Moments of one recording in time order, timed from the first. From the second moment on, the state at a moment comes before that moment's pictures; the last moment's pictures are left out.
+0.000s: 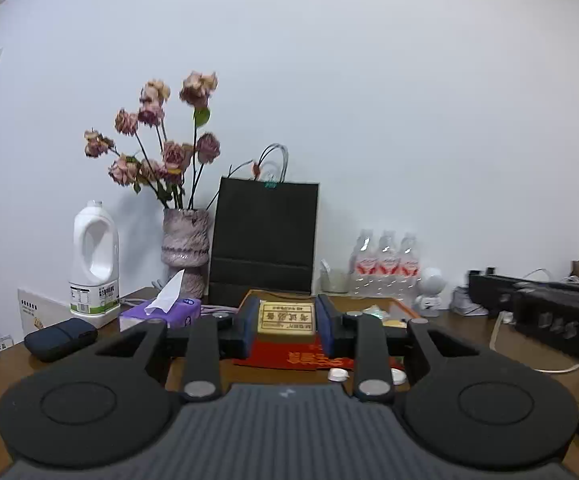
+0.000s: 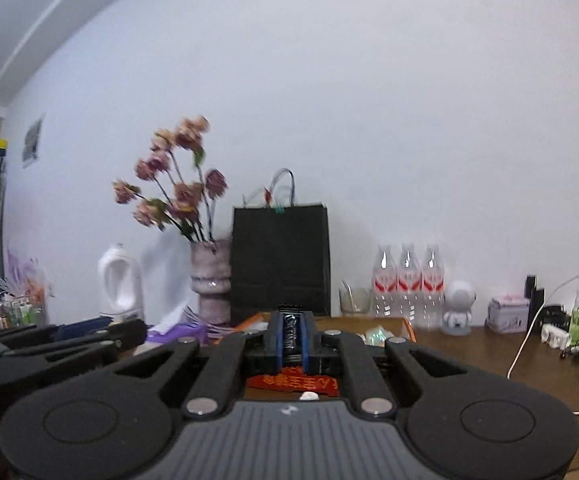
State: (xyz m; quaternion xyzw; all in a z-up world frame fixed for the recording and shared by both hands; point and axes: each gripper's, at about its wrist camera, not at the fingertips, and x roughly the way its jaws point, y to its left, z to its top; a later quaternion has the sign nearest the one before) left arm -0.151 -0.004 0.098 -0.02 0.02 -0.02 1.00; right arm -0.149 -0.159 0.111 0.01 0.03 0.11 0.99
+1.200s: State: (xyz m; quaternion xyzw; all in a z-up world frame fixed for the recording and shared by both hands) left arm 0.191 0.012 0.244 0.01 0.19 -0.11 0.98; right arm 0.155 -0.181 0.261 -0.03 0.12 0.13 0.98
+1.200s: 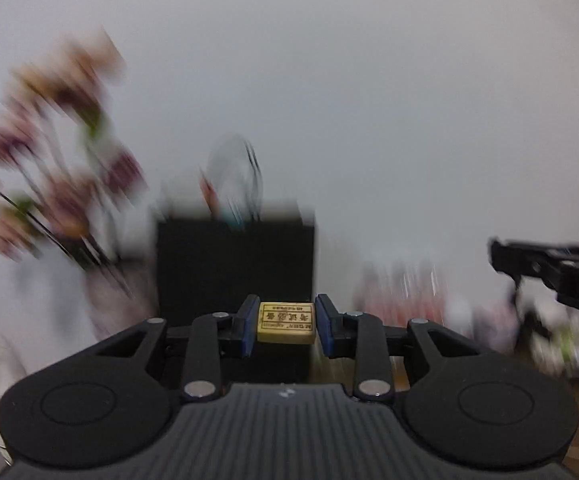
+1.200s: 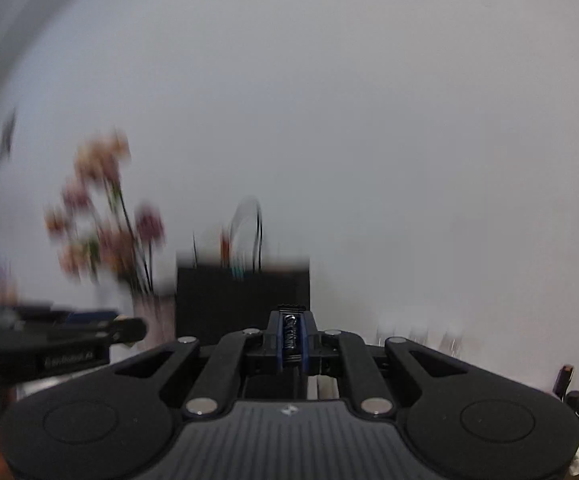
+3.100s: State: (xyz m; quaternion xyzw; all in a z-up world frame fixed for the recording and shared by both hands) left arm 0.105 -0.023 0.116 0.08 0.18 -0.01 0.98; right arm 0.128 -0.192 0.115 -0.01 0.19 0.06 0.98
